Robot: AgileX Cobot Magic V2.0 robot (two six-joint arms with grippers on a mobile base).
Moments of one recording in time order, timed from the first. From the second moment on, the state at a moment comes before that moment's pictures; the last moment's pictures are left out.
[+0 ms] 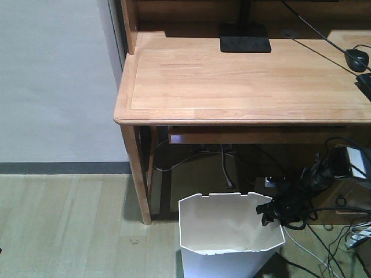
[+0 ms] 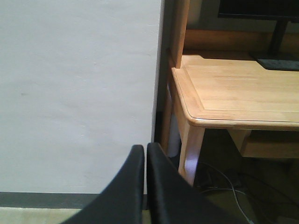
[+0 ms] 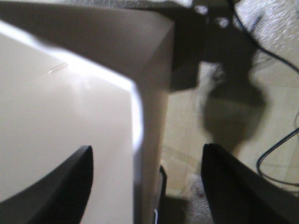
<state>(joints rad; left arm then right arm) 0.01 -0.01 0.03 -0.04 0.26 -0.04 -0.13 3.07 -1.71 0.40 0.44 -0.58</state>
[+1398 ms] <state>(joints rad) 0.01 -0.01 0.03 -0.04 0.26 -0.04 -0.20 2.53 -1.23 0.67 0.51 -1.13</state>
